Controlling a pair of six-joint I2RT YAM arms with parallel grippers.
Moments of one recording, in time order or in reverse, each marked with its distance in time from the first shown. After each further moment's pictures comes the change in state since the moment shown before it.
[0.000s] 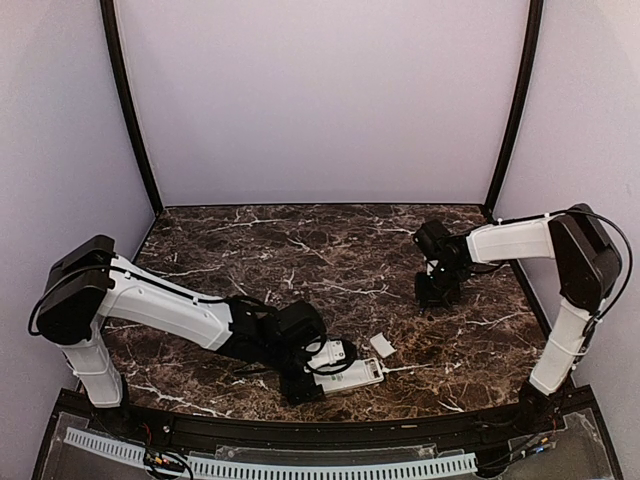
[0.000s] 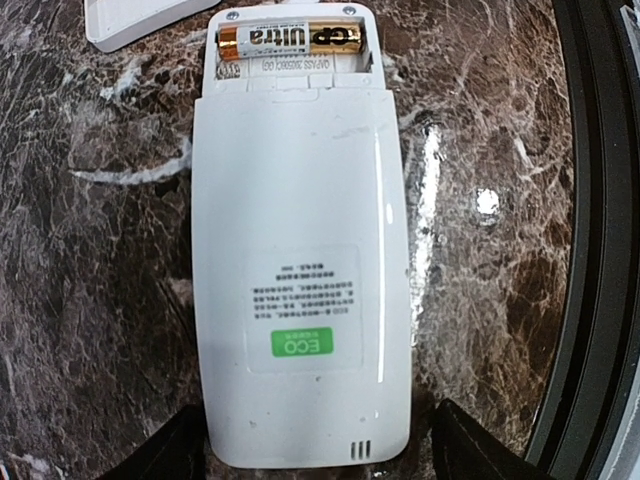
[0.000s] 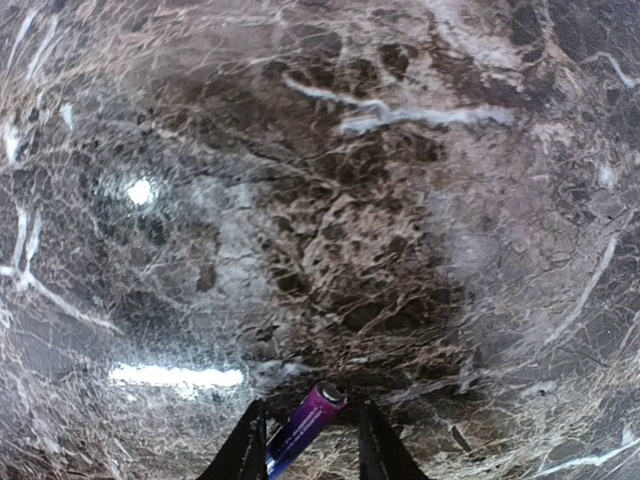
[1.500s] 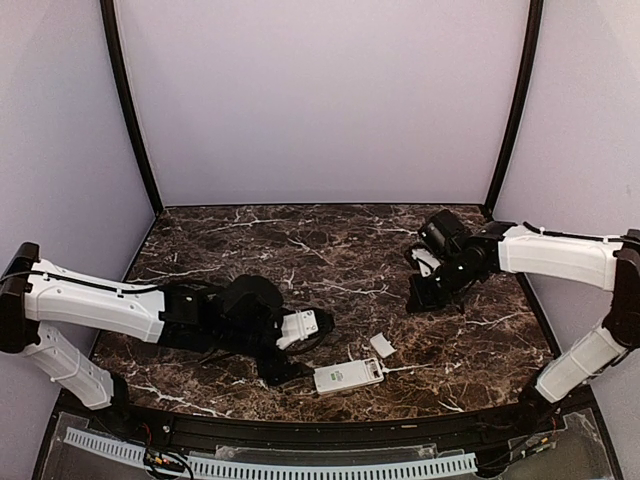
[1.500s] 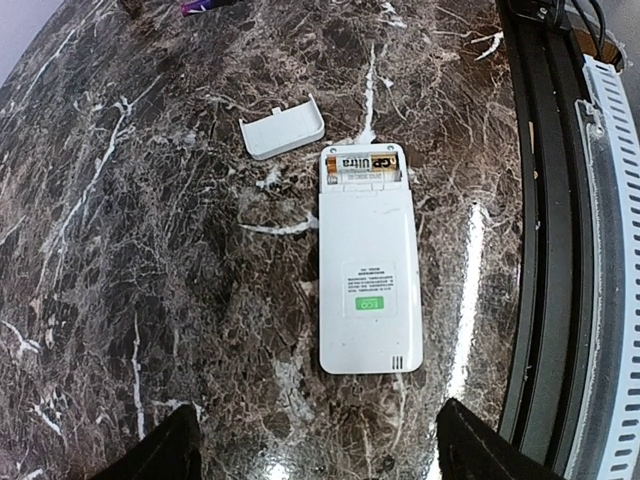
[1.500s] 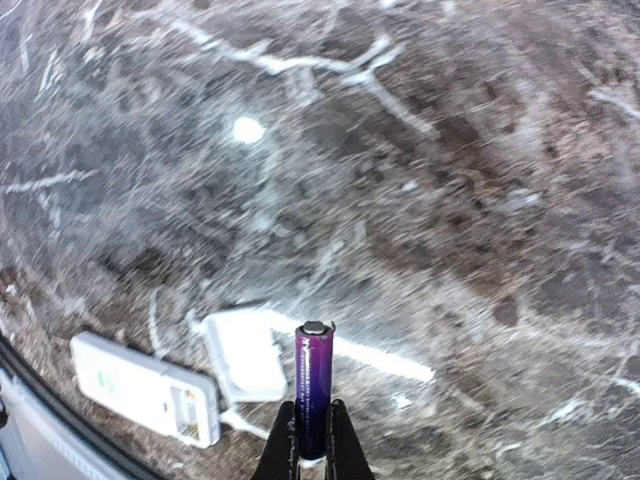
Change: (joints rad) left arm 0.006 -0.365 -0.137 0.041 -0.107 0.050; right arm 0.127 -0.299 -0.057 -0.098 -0.229 -0.159
